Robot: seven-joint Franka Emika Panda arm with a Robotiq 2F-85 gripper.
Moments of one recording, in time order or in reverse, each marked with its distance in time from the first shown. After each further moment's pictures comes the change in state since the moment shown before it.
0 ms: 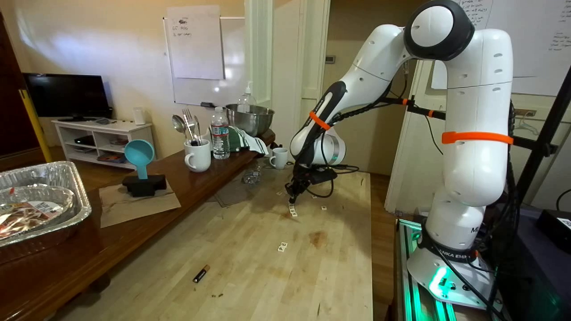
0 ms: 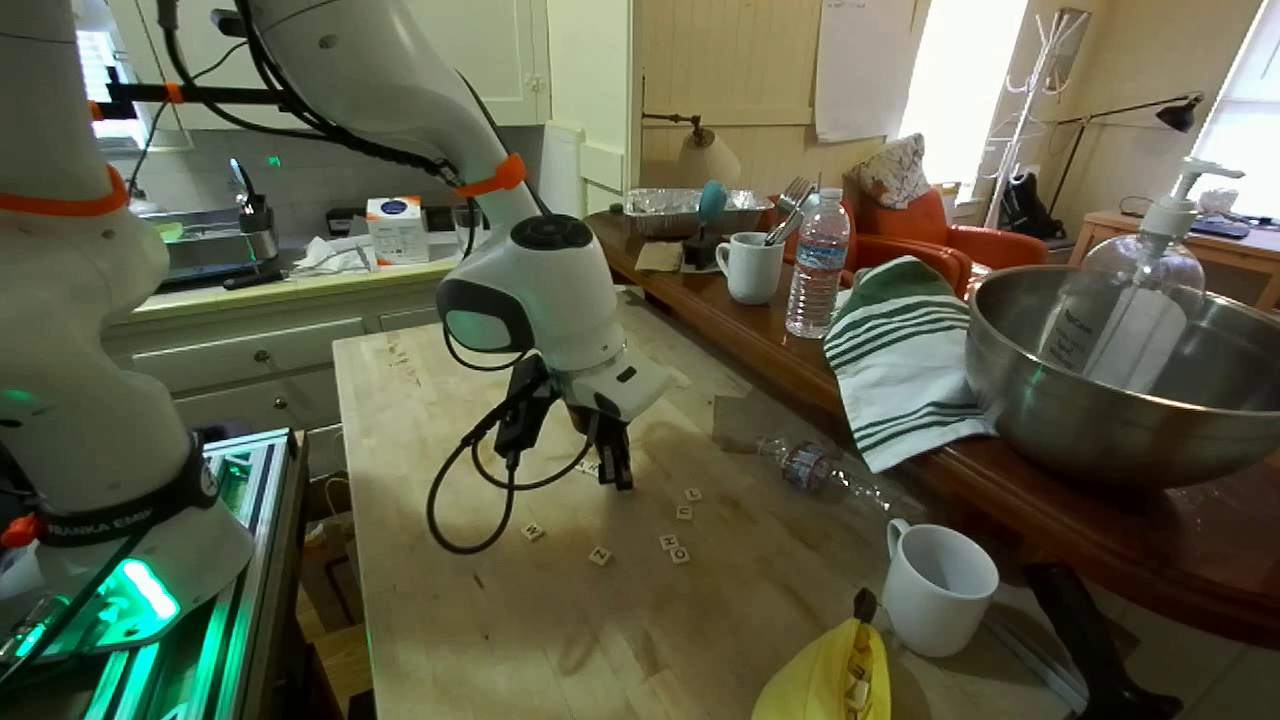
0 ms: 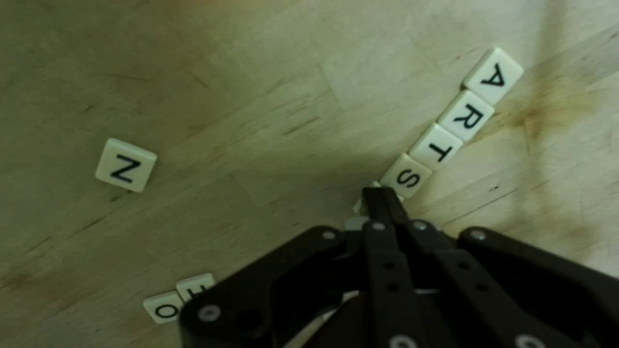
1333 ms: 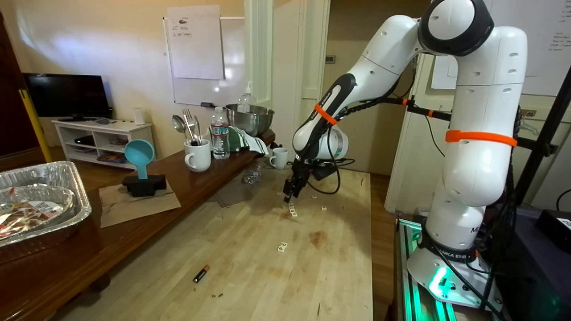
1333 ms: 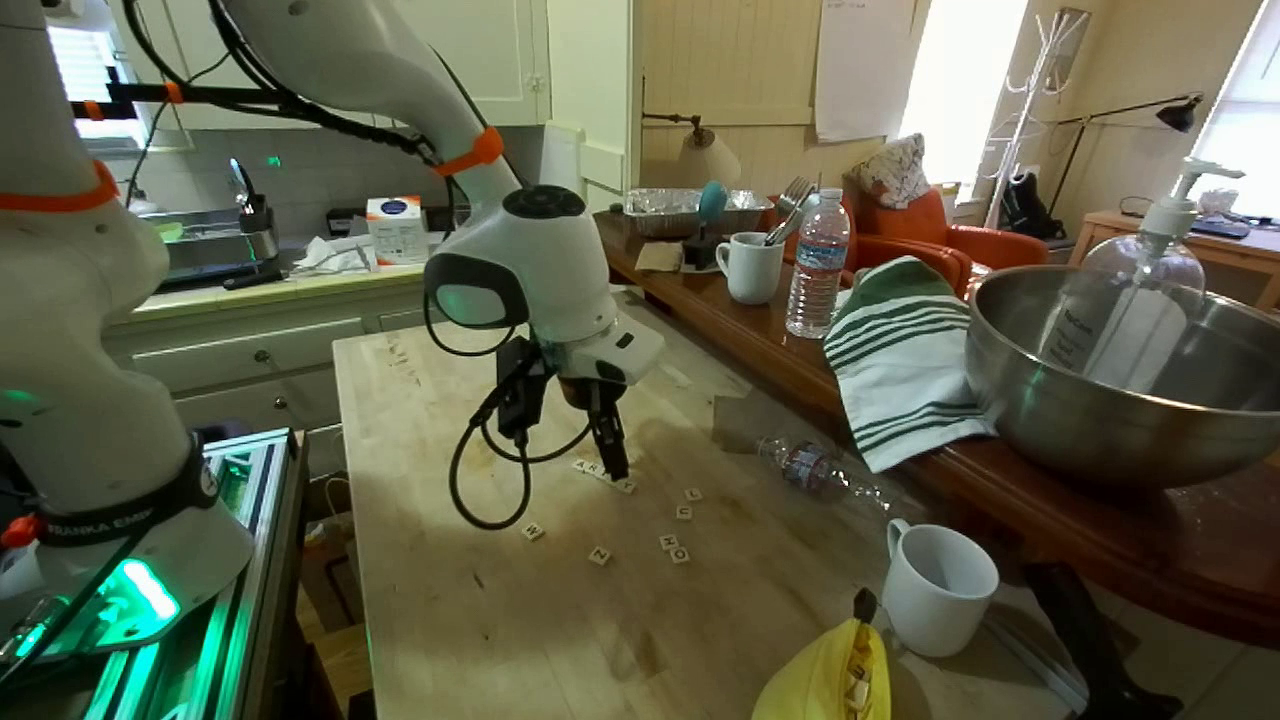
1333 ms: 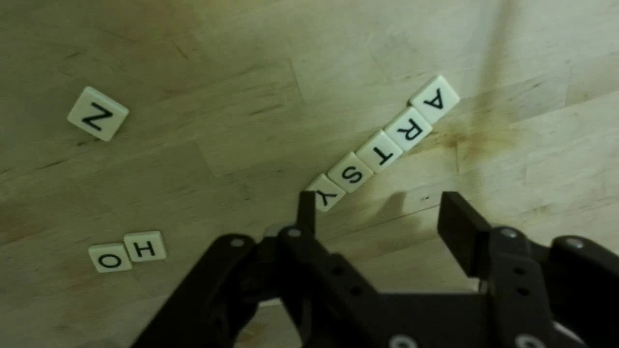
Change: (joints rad) arm 0.002 -0.087 0.023 -0.036 -0.065 -0.060 -0.104
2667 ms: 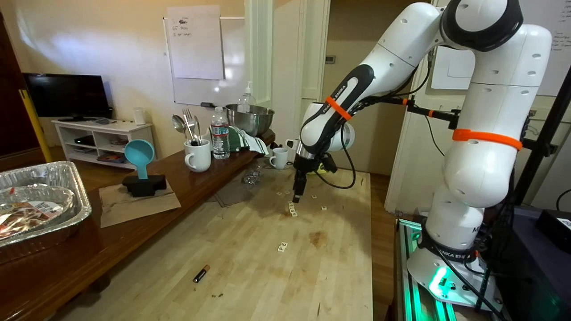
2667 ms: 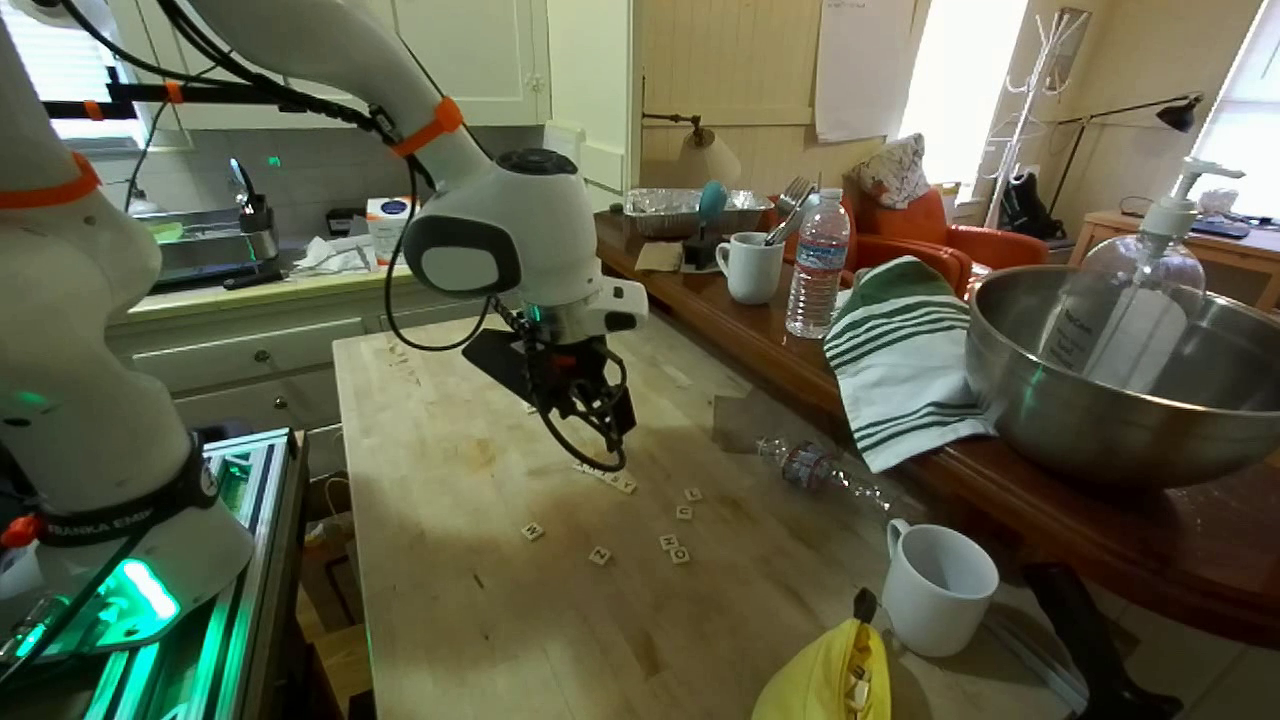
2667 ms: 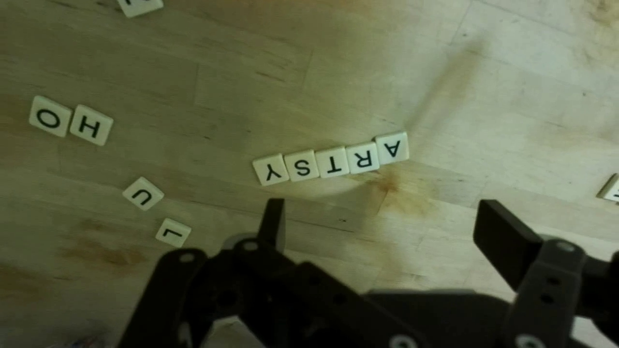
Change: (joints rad) arm 0.073 -0.125 -0.061 -0.046 -0.176 -0.135 -0.379
